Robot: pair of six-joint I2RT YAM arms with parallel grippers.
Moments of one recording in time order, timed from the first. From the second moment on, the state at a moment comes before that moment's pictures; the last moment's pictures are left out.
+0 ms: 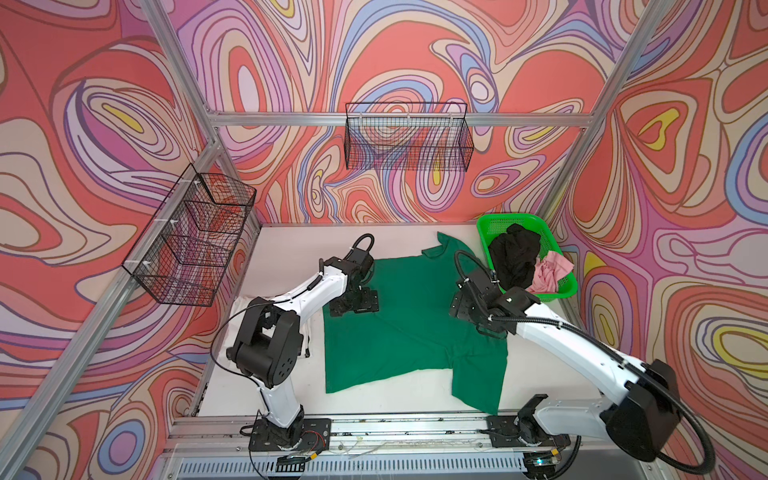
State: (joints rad) left arm -0.47 1.79 1.32 -0.95 0.00 -0.60; right arm 0.54 1.35 1.04 -0.81 0.29 0.85
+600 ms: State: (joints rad) left arm -0.47 2.01 1.41 -1.00 -0.06 -0.63; right arm 0.36 1.75 0.99 -0.49 0.20 0.71
